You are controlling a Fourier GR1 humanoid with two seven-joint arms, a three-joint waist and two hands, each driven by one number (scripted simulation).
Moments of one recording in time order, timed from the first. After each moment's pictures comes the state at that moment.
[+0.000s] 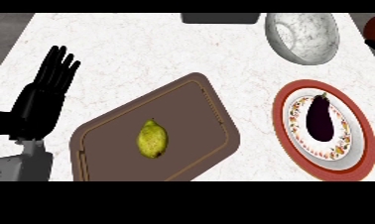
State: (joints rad) left arm -0.13 0.22 0.13 -1.60 0.32 -0.08 0.05; right arm -0.62 -0.57 -0.42 -1.23 0.47 0.20 0.09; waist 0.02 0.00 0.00
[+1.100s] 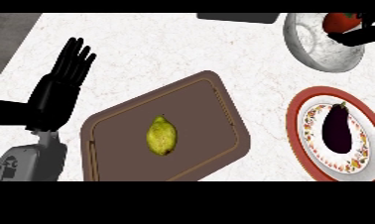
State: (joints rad) left arm -0.20 0.19 0.08 -1.59 0.30 -0.09 0.06; right arm -1.01 -0.61 -0.43 -0.31 0.58 0.02 -0.18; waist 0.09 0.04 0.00
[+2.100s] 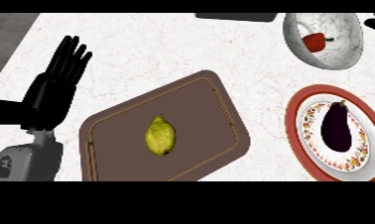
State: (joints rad) left arm -0.20 0.20 0.10 -1.60 0.31 -0.09 0.07; right arm -1.01 -0.69 -0.81 -0.18 0.20 0.18 -0.38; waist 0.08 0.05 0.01
